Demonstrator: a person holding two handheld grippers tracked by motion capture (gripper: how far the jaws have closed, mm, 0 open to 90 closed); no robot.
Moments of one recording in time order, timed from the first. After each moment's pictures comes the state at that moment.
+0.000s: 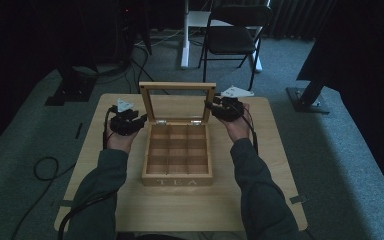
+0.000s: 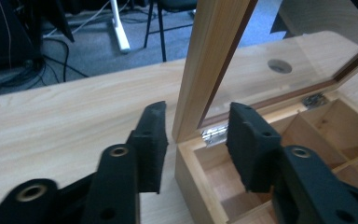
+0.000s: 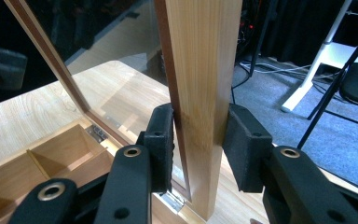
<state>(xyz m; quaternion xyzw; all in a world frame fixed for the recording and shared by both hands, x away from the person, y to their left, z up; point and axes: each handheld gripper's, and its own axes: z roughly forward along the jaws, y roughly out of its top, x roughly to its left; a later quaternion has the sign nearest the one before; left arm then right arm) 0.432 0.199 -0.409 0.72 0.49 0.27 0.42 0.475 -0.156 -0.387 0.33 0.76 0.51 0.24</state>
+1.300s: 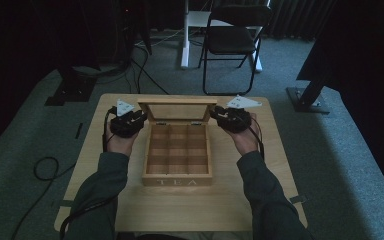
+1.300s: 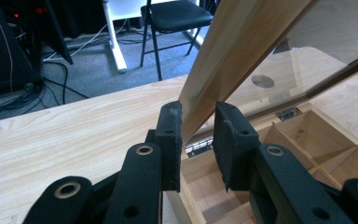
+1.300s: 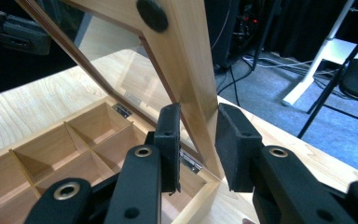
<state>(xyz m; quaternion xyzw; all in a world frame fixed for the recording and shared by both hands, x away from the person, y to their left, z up) 0.410 0.193 -0.397 0.72 0.46 0.29 0.44 0.426 -0.166 -0.376 0.33 0.77 0.49 0.24</state>
